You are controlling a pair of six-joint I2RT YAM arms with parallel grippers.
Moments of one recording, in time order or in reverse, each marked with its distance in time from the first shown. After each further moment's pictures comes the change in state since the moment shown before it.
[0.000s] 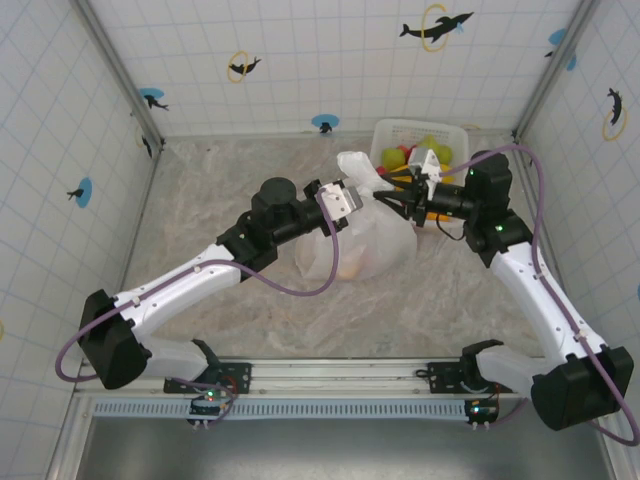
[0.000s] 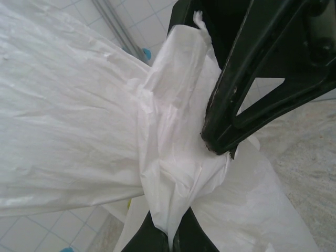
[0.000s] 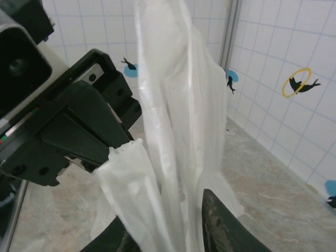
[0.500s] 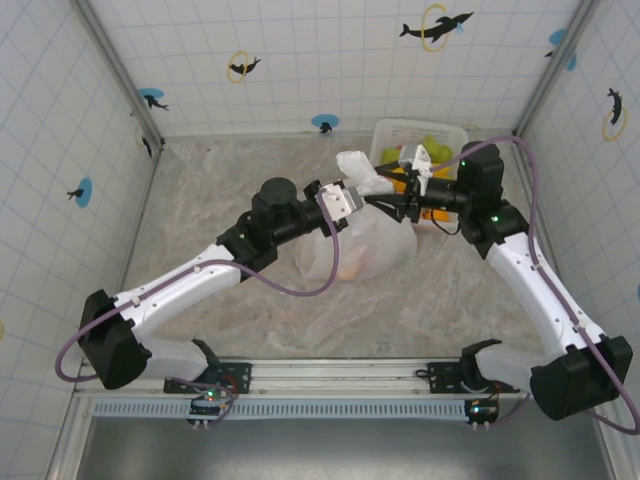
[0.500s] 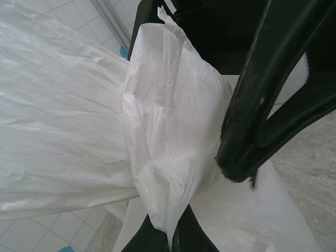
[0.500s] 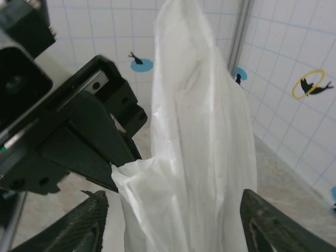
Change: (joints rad) left arm 0.000 0.000 0.000 -0.007 -0.003 0.002; right arm 0.051 0.072 0.099 -0.082 0.008 -0.061
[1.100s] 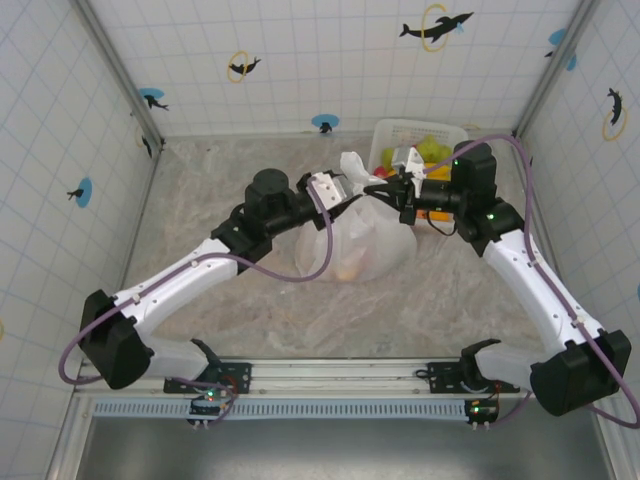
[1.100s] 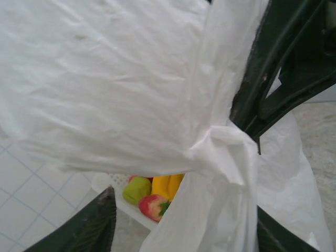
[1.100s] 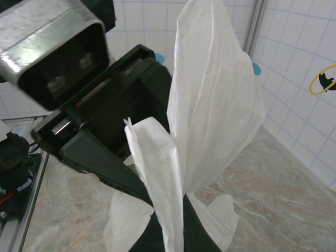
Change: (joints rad) left arm 0.114 0.010 0.013 -0.026 0.137 -0.079; right arm 0.019 0.010 0.008 -0.038 -0.011 -0.021
